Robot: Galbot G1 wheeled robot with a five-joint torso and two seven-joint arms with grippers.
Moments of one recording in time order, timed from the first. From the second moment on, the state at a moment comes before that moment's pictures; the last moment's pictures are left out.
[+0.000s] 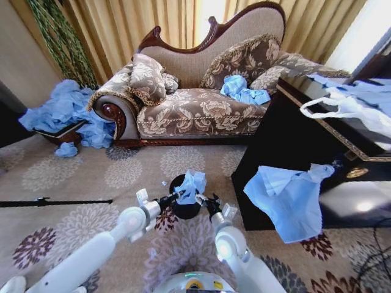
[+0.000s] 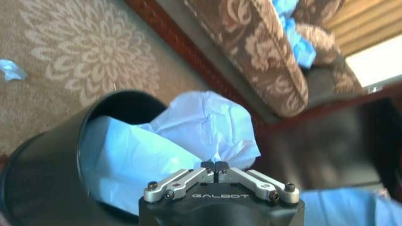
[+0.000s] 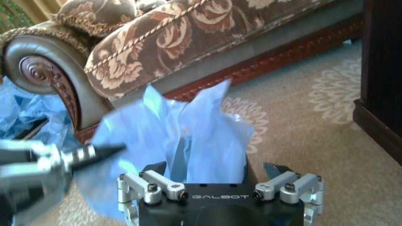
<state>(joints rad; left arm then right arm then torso) 0.97 -0.72 -0.01 -2.00 -1.80 0.19 -0.30 -1.23 1.33 -0.04 1.99 0.65 -0.25 0.53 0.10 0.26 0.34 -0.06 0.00</state>
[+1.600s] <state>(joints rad) 1.20 -0.77 -0.11 -2.04 -1.82 0.15 -0.10 -0.89 1.34 -0.10 1.67 0.68 -0.31 0.67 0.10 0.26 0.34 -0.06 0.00</state>
